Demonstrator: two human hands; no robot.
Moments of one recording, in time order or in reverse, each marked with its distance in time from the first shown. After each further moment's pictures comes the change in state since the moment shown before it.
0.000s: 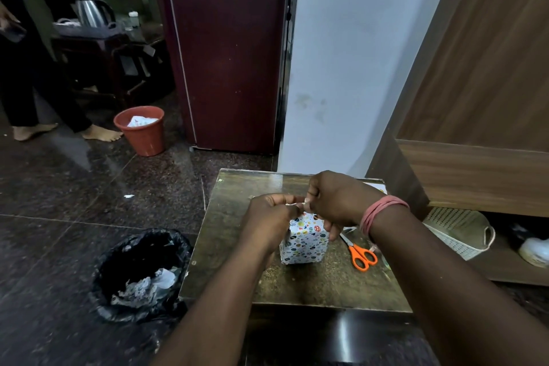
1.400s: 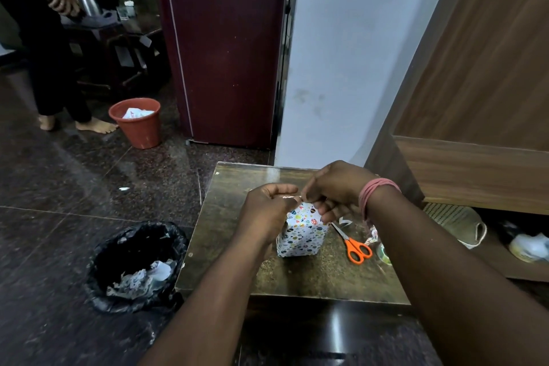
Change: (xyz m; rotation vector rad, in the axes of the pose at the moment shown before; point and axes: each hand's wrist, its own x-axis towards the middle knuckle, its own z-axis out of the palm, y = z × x) left_hand 0.007 -0.006 -0.001 -0.045 0.017 0.016; right_hand 0.022 0.016 -0.006 0.489 -0.037 0.159
